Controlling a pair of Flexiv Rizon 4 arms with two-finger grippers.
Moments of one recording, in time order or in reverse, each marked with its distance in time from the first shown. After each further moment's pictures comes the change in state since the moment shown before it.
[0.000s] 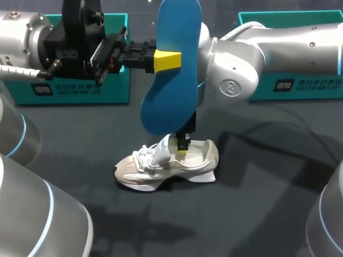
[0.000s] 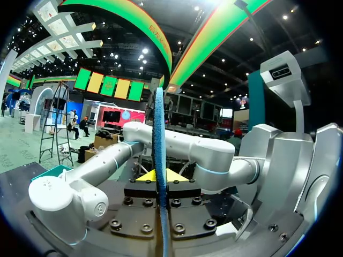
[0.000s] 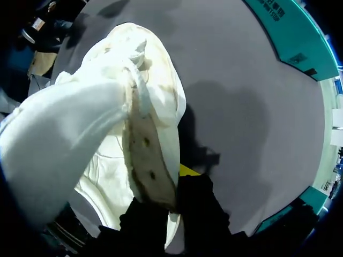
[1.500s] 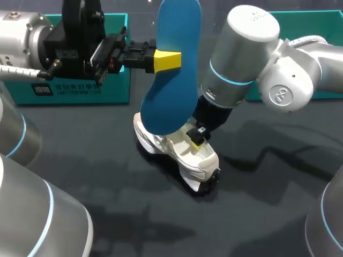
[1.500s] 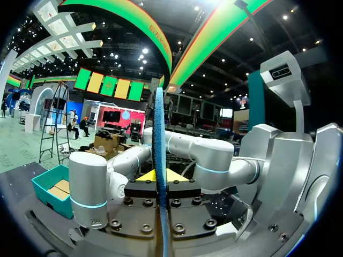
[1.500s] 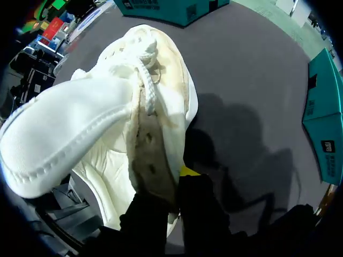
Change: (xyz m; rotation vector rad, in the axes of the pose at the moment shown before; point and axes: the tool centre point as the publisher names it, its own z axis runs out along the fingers) left arm 0.000 0.000 0.000 0.000 0.000 0.000; right arm 0.026 -0.032 -0.041 -0.239 0.070 0.814
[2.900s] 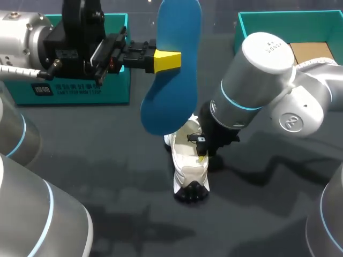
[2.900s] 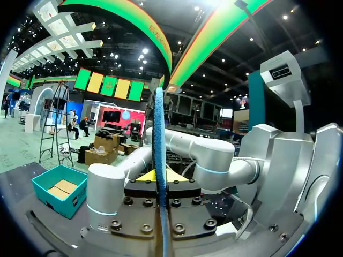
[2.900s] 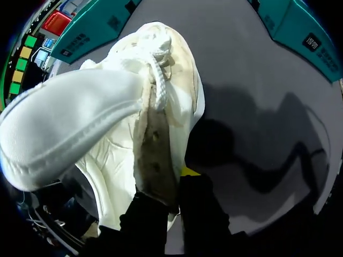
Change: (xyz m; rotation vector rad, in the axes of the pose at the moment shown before) left arm 0.000 0.000 0.000 0.000 0.000 0.000; right arm 0.004 -0.024 0.025 -0.063 0.001 0.556
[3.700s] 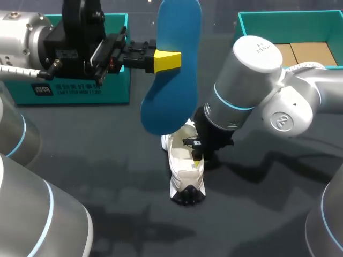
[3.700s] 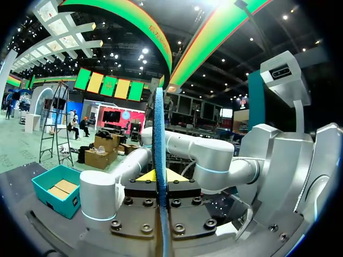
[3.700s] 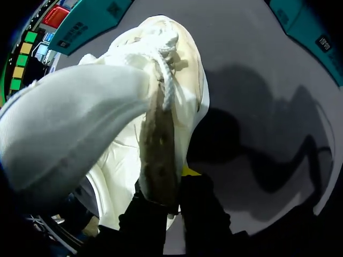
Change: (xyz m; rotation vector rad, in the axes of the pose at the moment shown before) left arm 0.000 0.000 0.000 0.000 0.000 0.000; right arm 0.006 -0.003 0.022 0.069 0.017 -0.020
